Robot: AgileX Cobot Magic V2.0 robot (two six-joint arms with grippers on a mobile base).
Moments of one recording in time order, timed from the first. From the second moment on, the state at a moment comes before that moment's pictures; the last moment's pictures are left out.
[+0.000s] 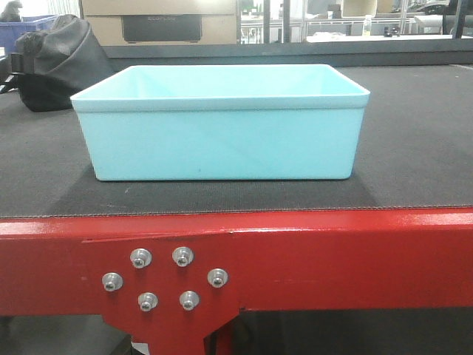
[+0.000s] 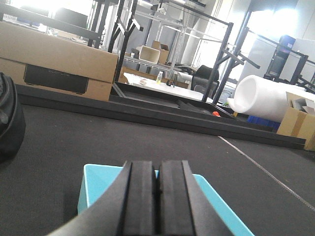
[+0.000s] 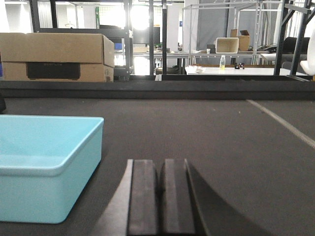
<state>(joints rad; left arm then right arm) -0.34 0.51 -0.61 0.34 0.06 -0.61 -0.07 0.02 -0.11 0.07 0.08 -0.03</state>
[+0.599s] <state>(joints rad) -0.34 0.51 -0.61 0.34 0.05 -0.61 -0.03 0.00 0.00 0.03 0.02 0.03</state>
